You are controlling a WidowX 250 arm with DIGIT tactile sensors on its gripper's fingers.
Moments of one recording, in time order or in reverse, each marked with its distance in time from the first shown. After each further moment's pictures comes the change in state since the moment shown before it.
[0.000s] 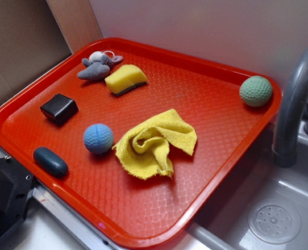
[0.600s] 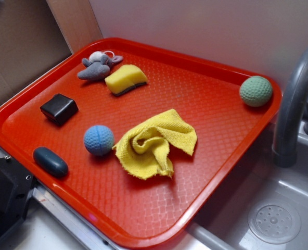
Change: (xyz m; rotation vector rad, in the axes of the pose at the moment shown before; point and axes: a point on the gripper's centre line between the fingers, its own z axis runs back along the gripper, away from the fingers) arm -0.003 0.014 -0.054 0.029 0.181 0.247
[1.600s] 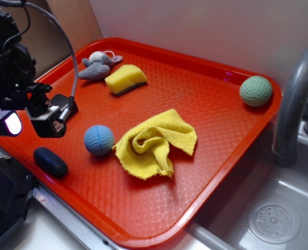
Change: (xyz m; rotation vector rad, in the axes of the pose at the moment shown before) arm 0.012 0.007 -0.117 -0.090 0.065 0.293
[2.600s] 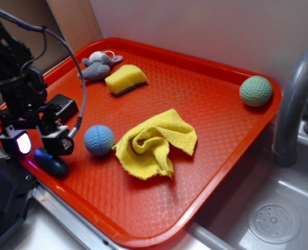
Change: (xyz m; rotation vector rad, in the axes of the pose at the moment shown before) arm 0.005 0.005 -0.050 -0.073 0.129 0.005
